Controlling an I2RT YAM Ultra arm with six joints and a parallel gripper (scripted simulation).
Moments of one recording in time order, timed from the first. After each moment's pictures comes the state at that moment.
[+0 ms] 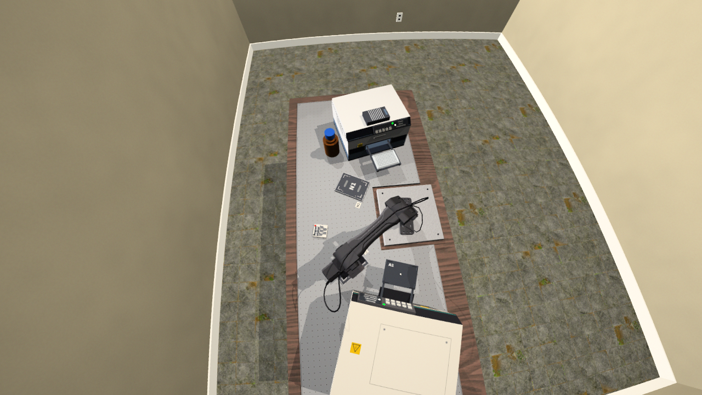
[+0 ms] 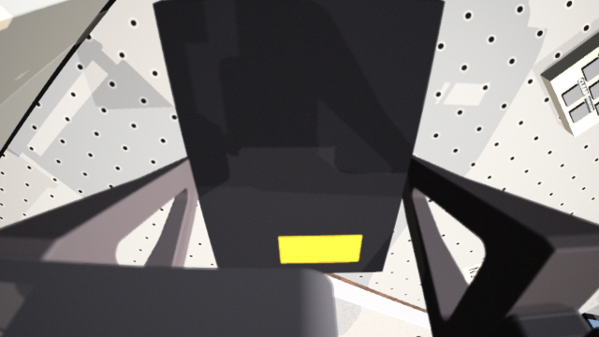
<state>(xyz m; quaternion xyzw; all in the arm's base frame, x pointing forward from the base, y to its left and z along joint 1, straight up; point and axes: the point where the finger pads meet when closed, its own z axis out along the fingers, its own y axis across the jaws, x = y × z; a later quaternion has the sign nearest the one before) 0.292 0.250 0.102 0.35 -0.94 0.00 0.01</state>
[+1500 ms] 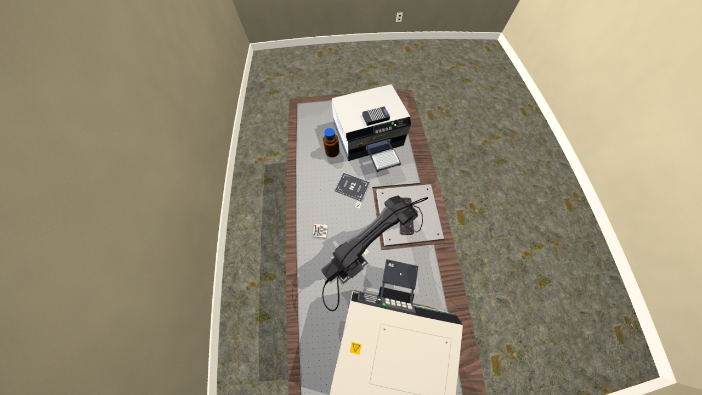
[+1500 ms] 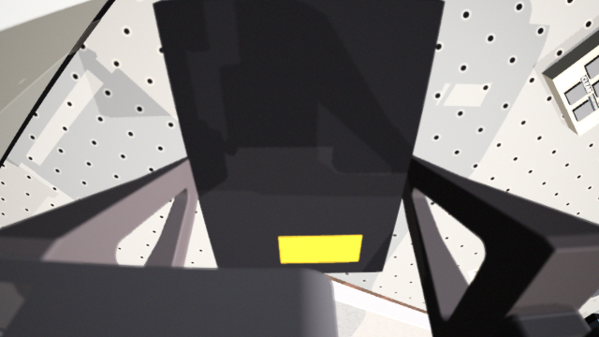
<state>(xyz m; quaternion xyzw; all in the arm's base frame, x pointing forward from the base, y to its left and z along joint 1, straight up) 0.295 0.248 0.098 0.34 -0.94 0.00 0.01</state>
